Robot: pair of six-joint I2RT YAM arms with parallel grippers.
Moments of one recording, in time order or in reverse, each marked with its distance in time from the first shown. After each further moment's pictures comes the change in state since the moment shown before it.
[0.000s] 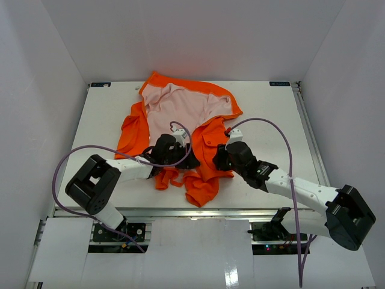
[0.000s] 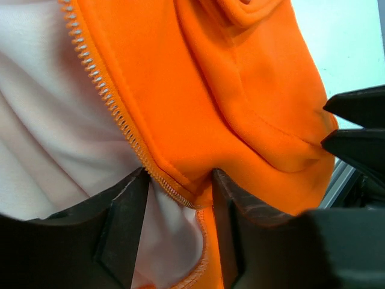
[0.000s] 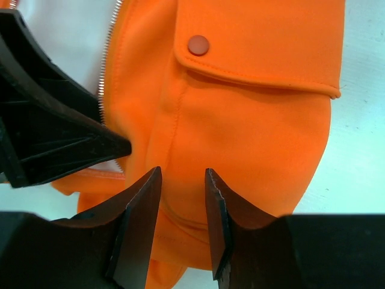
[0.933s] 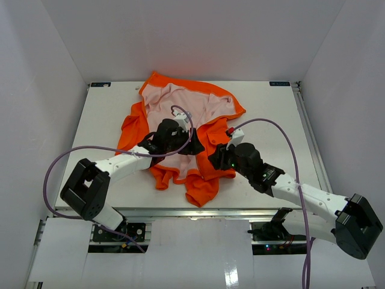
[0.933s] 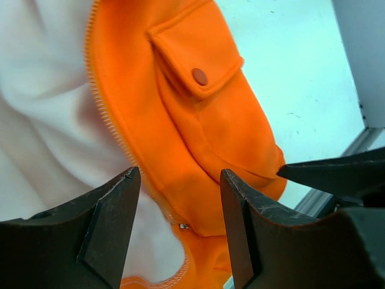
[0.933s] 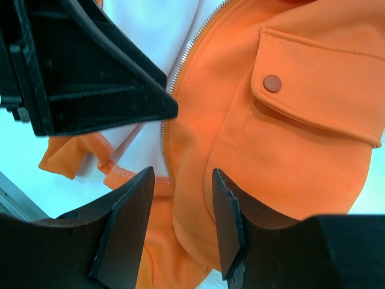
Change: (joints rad) left arm 0.000 -0.061 0.228 -0.241 -0.090 0.017; right arm 0.000 -0.094 -0.038 0.111 -0.101 -0.061
